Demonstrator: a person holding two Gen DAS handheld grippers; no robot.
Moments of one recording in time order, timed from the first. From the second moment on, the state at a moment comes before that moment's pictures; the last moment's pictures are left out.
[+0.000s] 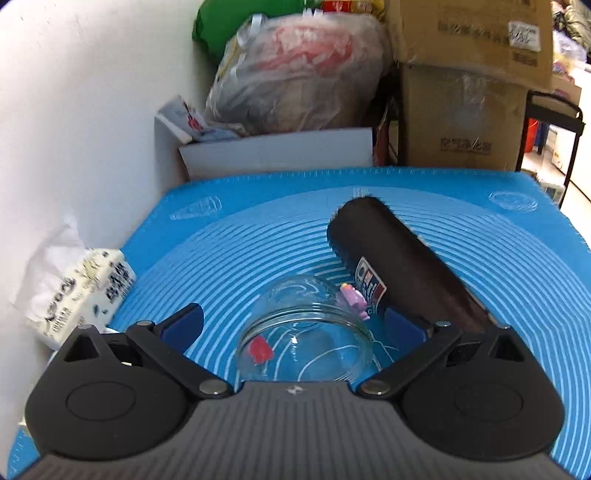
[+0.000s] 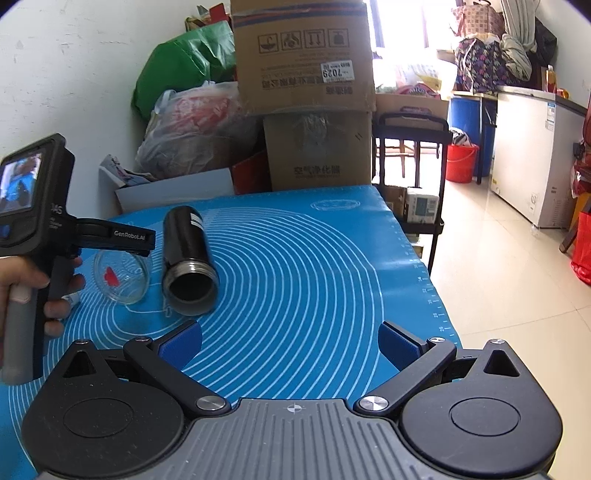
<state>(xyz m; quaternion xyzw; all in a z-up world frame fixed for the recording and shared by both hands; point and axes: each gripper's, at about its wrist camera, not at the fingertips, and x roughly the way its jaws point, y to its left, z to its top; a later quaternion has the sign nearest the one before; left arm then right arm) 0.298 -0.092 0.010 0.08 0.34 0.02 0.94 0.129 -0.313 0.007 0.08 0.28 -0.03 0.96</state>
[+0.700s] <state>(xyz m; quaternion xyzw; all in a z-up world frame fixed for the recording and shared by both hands) 0.307 -0.076 -0.004 0.05 0.38 0.00 0.93 0.130 -0.312 0.003 0.08 0.28 -0.03 0.96</state>
